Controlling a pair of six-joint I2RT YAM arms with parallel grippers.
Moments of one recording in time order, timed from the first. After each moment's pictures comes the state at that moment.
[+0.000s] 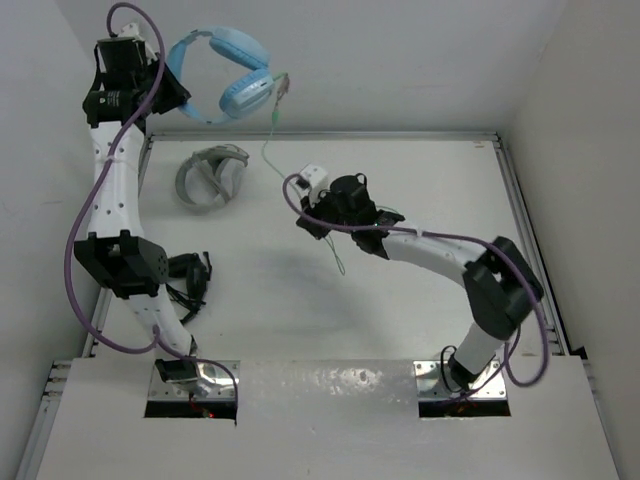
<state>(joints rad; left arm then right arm) 0.12 1.87 2.26 -0.82 0.19 -0.38 0.70 1.74 1.08 0.22 -0.18 0.05</state>
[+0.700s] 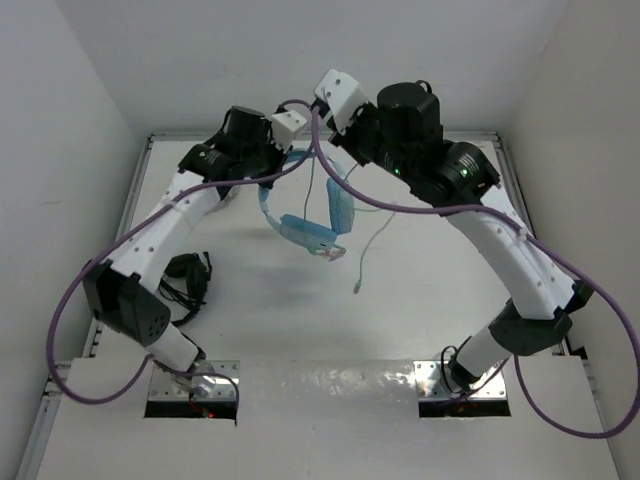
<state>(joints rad) -0.42 1.59 1.65 -0.76 0.07 0.26 0.79 1.57 2.05 -0.76 0.17 -0.50</state>
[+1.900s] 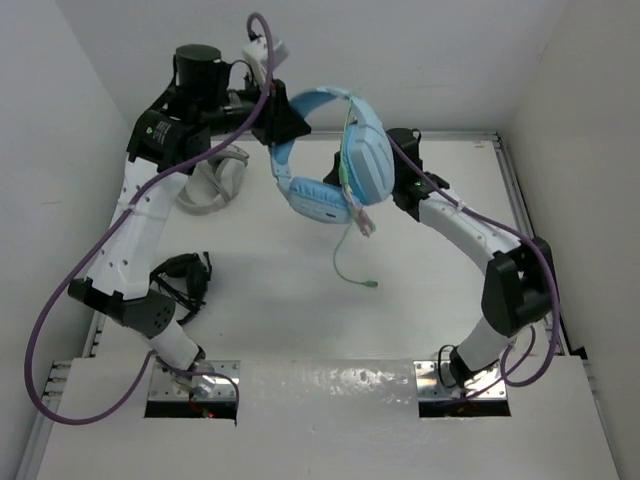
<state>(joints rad) -0.42 1.61 2.16 -0.89 0.61 -0.02 0.43 1.64 1.31 -0.04 -0.32 0.02</state>
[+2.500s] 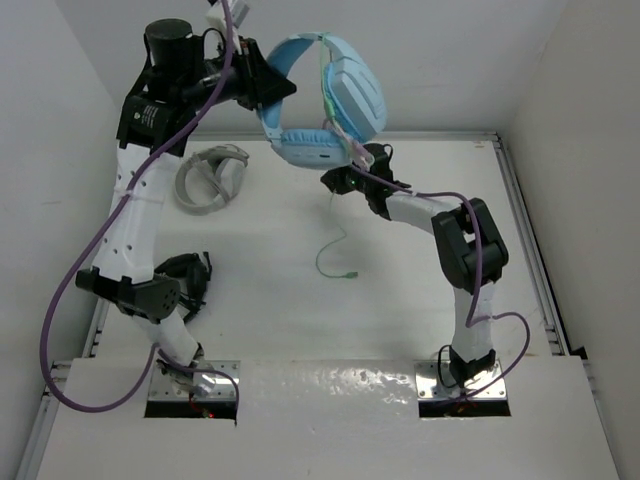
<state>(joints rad) -0.29 1.70 2.32 -0.74 0.63 -0.26 0.43 2.04 1.33 0.35 -0.26 0.20</state>
